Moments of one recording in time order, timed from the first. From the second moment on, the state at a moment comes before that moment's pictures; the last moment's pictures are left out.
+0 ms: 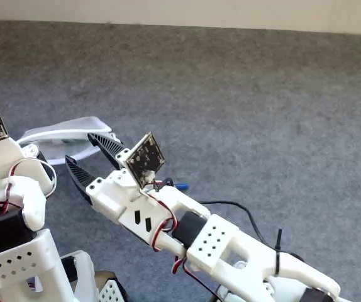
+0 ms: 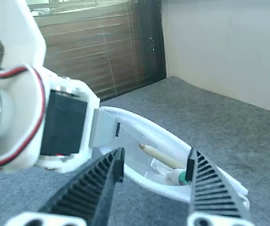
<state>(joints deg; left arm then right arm) -27.3 -65.1 44.2 64.8 7.0 -60.5 -39.4 56.0 -8.2 -7.8</state>
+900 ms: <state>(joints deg) -27.3 -65.1 44.2 64.8 7.0 -41.6 -63.3 55.6 37.8 -24.4</state>
